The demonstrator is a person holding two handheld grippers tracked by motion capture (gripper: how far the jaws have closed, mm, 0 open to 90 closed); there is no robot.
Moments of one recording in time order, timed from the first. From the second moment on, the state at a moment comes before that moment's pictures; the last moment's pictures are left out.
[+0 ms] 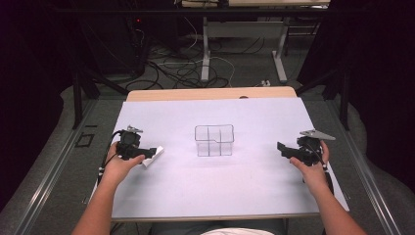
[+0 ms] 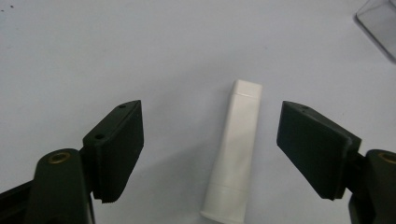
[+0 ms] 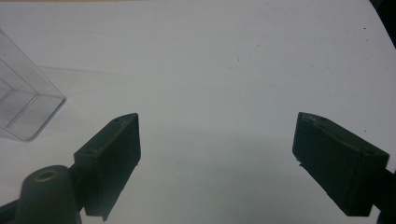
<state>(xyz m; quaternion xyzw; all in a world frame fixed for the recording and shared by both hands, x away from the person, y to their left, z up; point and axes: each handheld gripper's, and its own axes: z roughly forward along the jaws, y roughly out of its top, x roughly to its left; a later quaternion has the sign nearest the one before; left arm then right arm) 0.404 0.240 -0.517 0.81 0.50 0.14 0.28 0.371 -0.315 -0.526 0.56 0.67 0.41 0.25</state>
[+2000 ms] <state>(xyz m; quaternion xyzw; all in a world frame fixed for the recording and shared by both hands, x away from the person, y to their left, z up) 0.404 0.236 -0.535 0.87 0.45 0.09 0.20 0.371 -0.314 -0.528 0.56 0.68 0.41 0.25</state>
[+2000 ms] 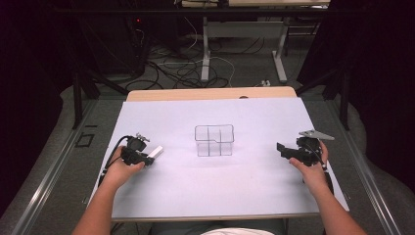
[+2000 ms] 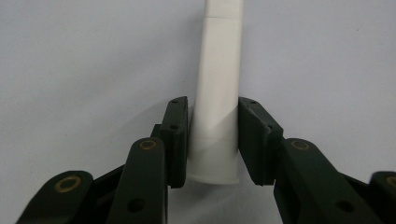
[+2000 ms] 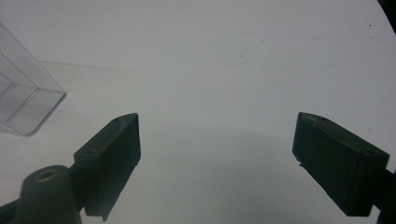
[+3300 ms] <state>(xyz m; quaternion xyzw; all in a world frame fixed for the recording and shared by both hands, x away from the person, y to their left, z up) 0.400 0.227 -0.519 0.85 0.47 0.06 0.23 0.372 -0.312 -0.529 0.56 0.68 0.41 0.24</state>
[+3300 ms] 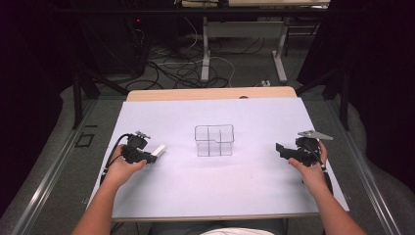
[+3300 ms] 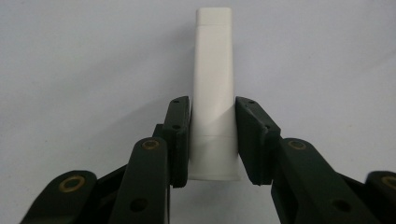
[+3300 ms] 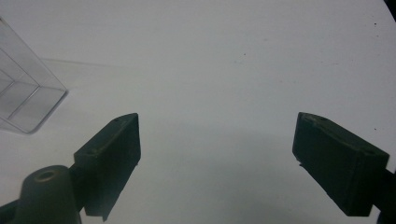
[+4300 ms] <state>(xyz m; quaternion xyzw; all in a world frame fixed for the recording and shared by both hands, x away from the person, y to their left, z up) 0.377 0.159 -0.494 0.87 0.42 0.00 0.26 0.360 -0.278 -0.515 0.44 0.75 0.40 0.29</state>
